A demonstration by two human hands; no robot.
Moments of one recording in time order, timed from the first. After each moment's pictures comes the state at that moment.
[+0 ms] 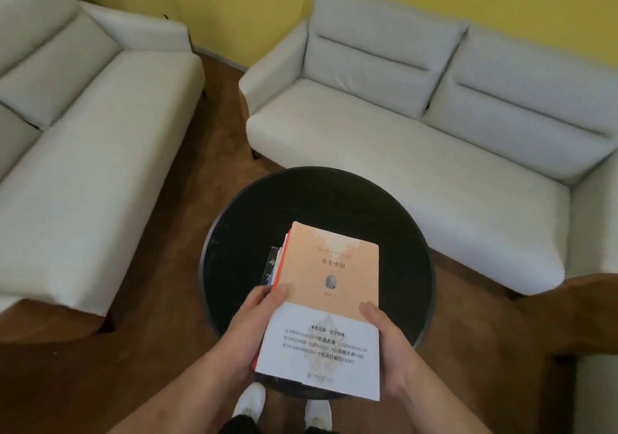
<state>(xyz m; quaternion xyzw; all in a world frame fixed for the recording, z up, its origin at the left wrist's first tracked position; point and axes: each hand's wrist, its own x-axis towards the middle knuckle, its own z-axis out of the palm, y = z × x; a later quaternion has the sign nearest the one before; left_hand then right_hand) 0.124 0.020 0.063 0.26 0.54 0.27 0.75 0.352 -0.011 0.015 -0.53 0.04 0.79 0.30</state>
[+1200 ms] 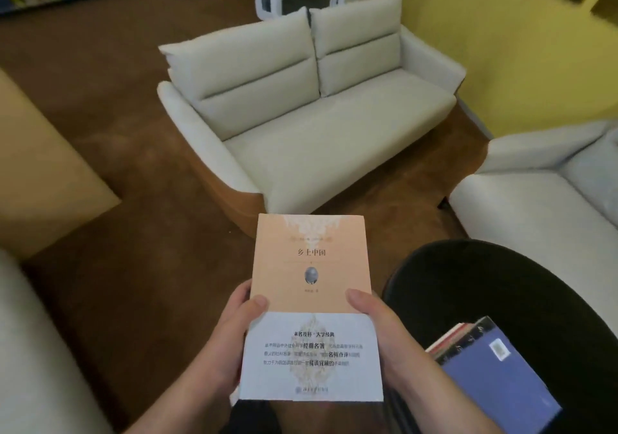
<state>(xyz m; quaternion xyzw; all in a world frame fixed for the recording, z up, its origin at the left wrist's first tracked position) -0.135 -0.173 0.055 0.07 0.59 0.62 0.51 0.036 -0.016 0.078 -0.42 -0.38 0.82 0.08</state>
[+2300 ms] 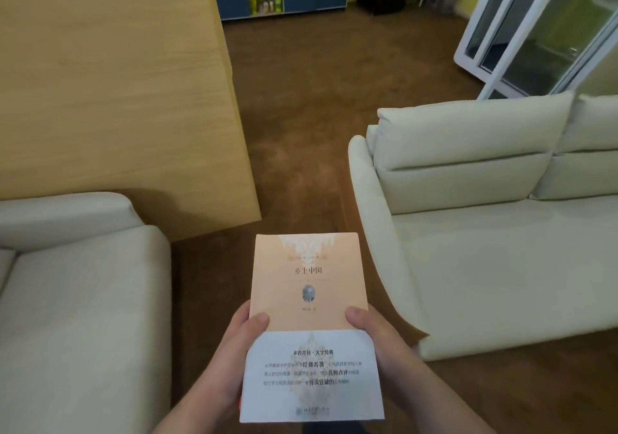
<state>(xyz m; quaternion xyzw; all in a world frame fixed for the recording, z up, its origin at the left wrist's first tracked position) -0.589 -0.229 0.067 -0.24 0.70 0.61 0.29 -0.518 -0.028 0.071 -0.25 -0.51 0.80 -0.18</state>
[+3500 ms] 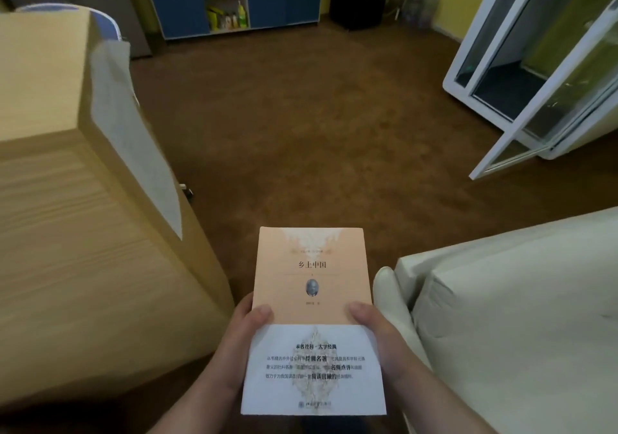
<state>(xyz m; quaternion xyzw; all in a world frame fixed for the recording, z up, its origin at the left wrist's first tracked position) -1.206 -0.114 0.078 -0.10 0.53 0.76 0.36 -1.135 0.083 0.059 -0.27 -0.37 0.88 -0.12</state>
